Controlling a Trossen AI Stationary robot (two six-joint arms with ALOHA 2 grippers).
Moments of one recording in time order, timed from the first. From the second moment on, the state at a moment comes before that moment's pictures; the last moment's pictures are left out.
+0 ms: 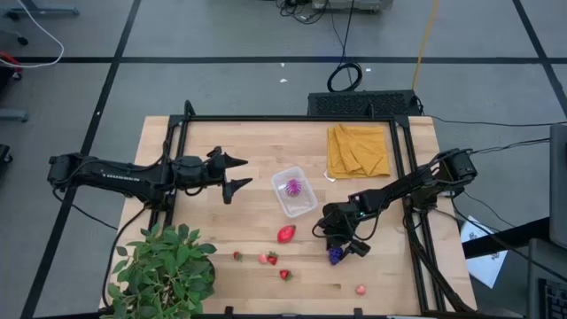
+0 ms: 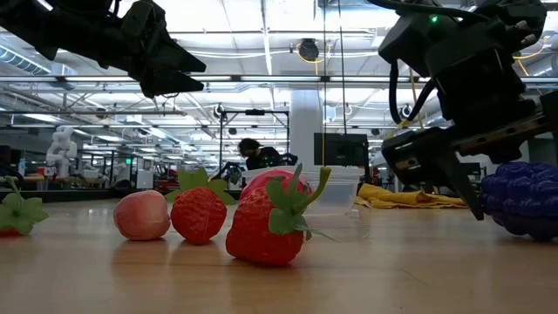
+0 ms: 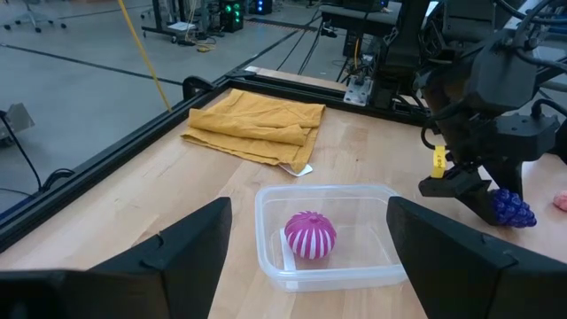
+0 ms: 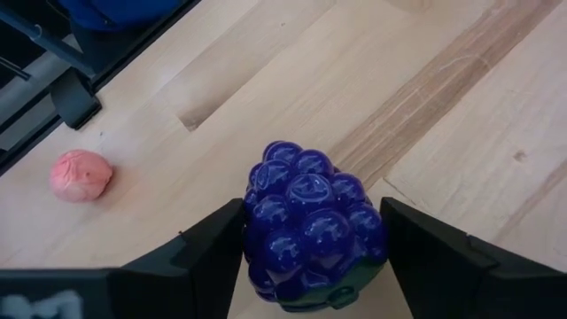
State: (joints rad) left arm 0.05 0.90 0.39 0.29 -0.19 -0.14; right arm 0.23 1.65 0.64 0.03 -0.62 -0.32
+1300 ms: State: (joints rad) left arm 0.05 0.90 0.39 0.29 -0.19 -0.10; right arm 0.03 1.39 0.65 0.45 -0.20 -0.51
